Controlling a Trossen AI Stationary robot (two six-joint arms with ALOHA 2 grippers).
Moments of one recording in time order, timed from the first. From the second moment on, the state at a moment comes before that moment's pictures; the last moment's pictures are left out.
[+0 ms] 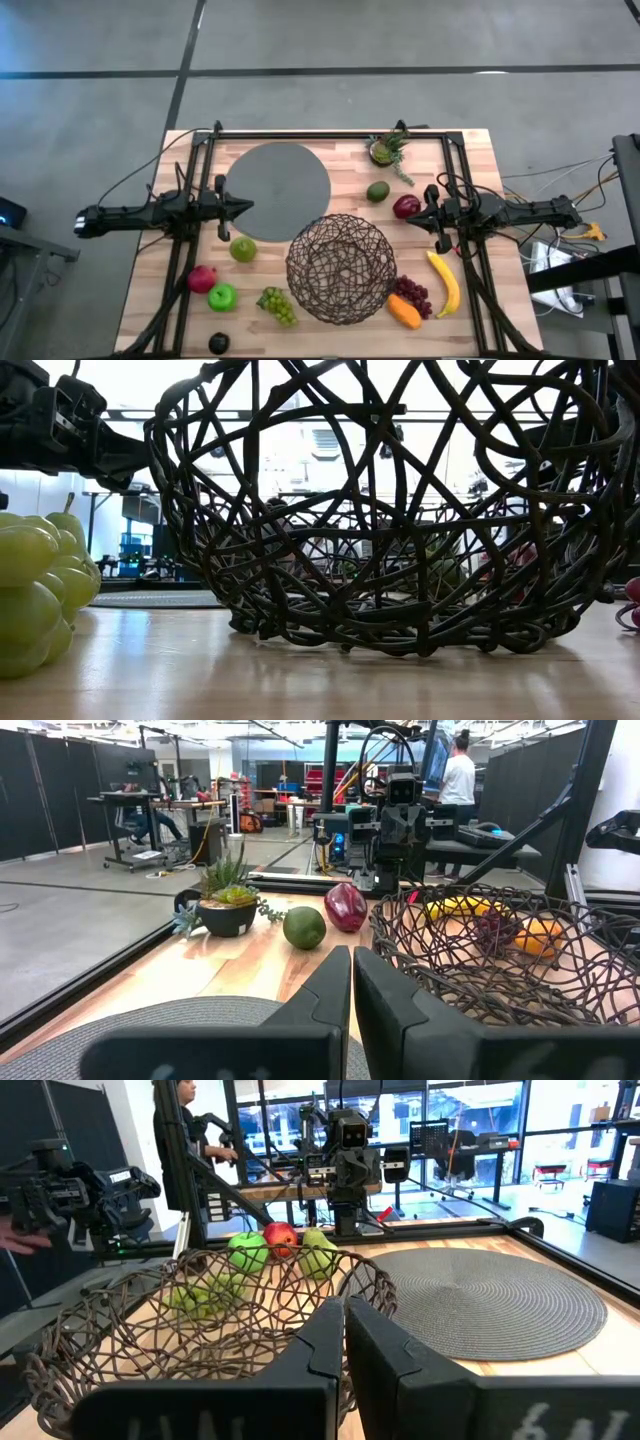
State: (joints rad) left arm 0.04 0.06 0.00 0.04 -0.14 -0.02; right arm 0.09 0.02 0.01 0.01 0.00 0.08
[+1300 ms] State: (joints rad) left arm 0.04 1.08 0.82 -0.17 -0.18 -0.59; right arm 0.09 0.02 0.01 0.05 0.21 0.23
